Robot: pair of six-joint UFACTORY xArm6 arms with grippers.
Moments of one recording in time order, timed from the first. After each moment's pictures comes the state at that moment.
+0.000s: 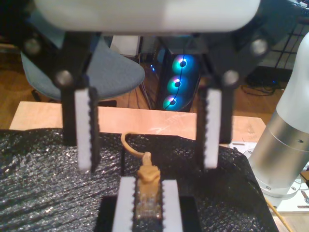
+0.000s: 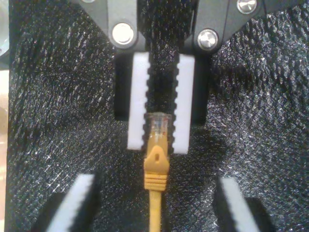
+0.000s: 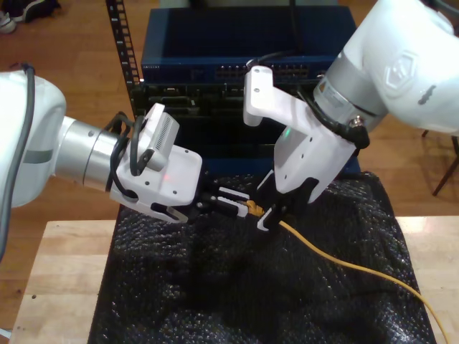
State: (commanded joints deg) left arm 5.5 -14.8 -44.2 -65.4 91.9 -246.2; right arm 22.5 -20.4 -56.6 27.5 72.9 -71.5
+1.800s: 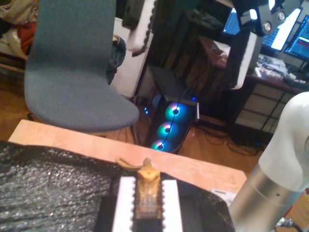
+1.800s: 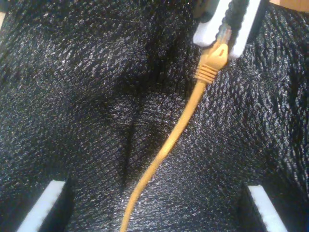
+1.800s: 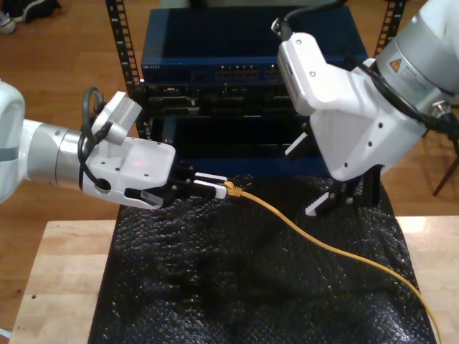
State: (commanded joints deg) left arm 13.1 -11.0 -45.2 -70.7 101.5 -252.0; right arm 16.7 -30.2 -56.3 27.6 75.5 -91.5
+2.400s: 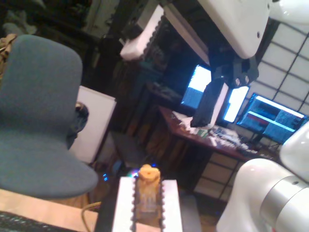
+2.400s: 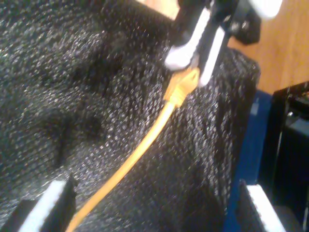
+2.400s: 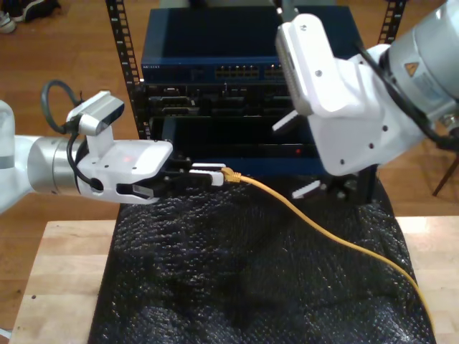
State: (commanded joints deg) left arm 15.7 -5.1 -44.5 -76.2 112.1 -252.0; right arm 24.4 -37.0 -50.5 27.9 62.3 -96.3
